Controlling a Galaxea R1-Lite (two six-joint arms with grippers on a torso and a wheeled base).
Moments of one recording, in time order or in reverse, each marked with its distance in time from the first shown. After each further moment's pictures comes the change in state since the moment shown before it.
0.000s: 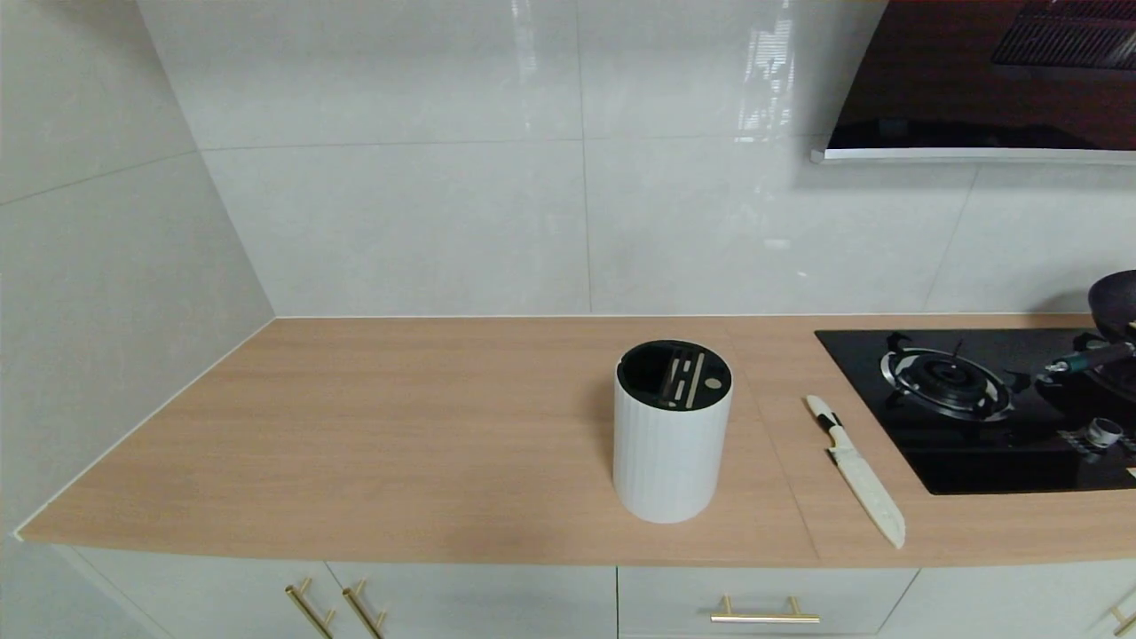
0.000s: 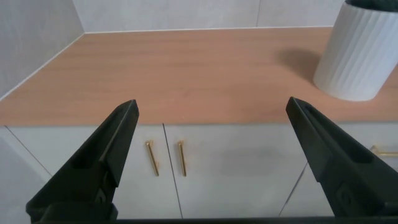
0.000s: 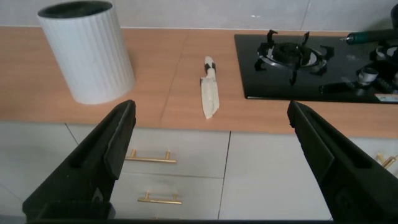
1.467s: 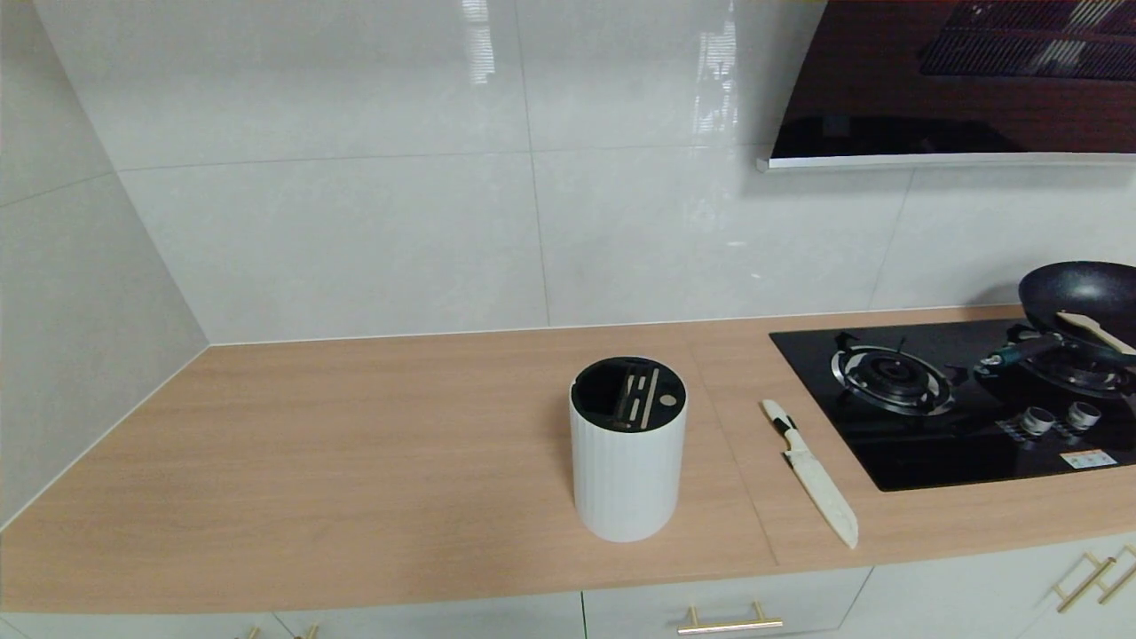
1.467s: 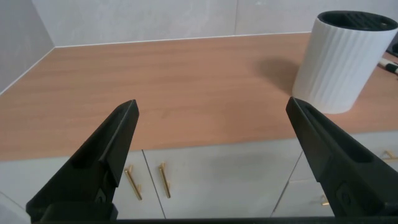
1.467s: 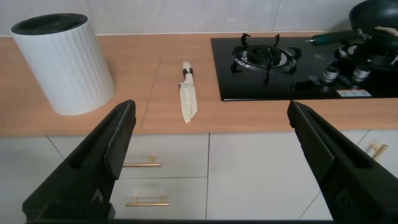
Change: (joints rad) left arm 0.000 0.000 0.000 0.000 0.001 0.000; right arm 0.000 0.000 0.000 0.000 0.000 0.000
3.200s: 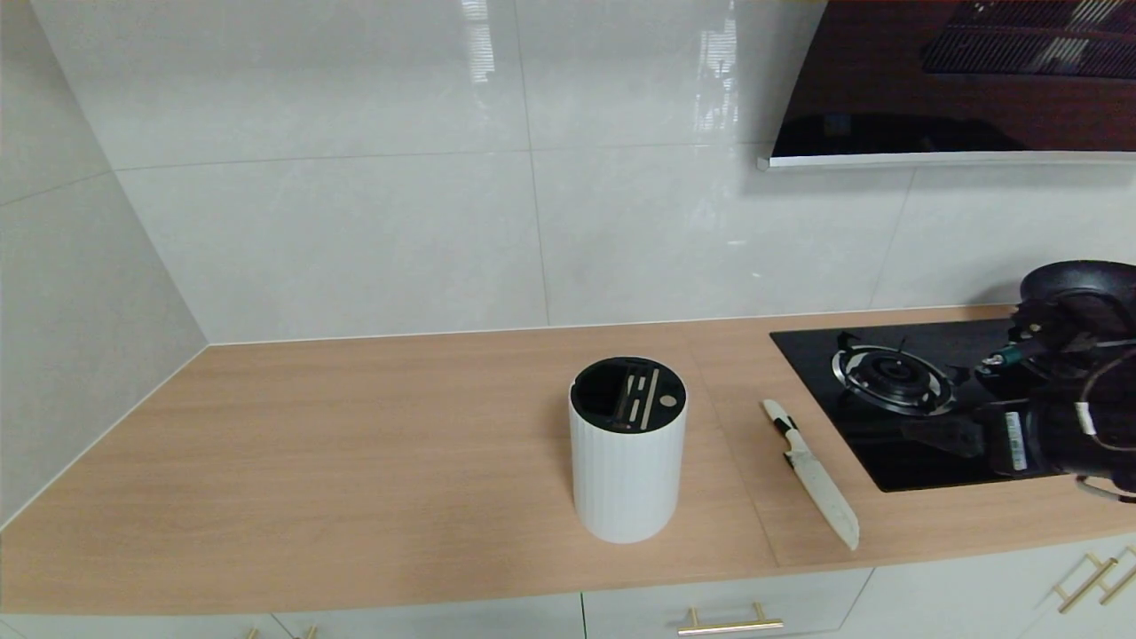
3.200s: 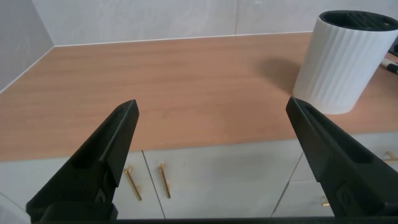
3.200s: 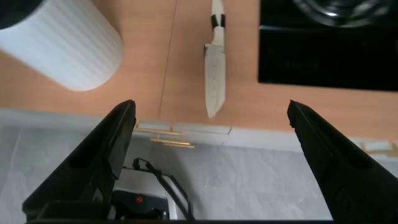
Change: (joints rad) left arm 0.000 0.000 0.000 0.000 0.000 -0.001; right arm 0.111 1.451 -0.753 -0.091 0.036 -0.002
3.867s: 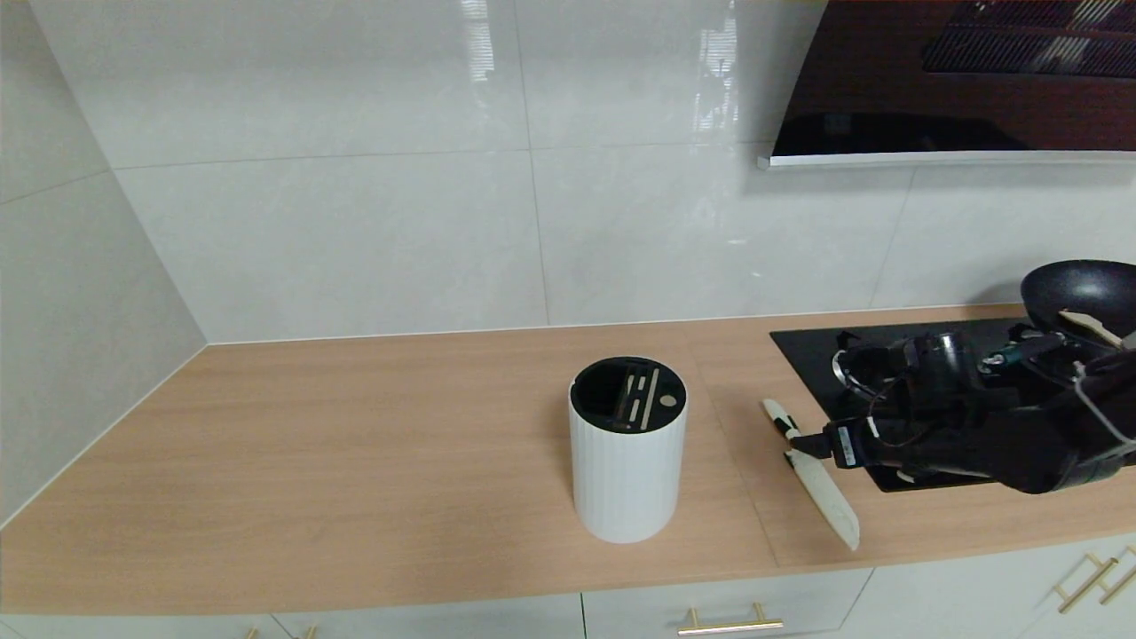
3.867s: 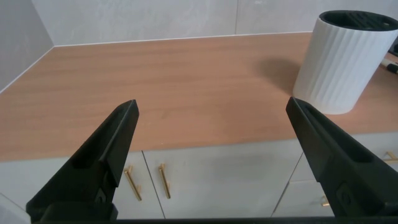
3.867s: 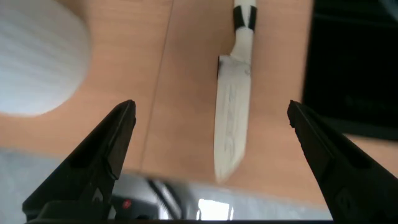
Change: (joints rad) left arm 0.000 0.000 0.000 0.000 0.000 0.000; right arm 0.051 0.594 -0.121 -0.404 -0.013 -0.033
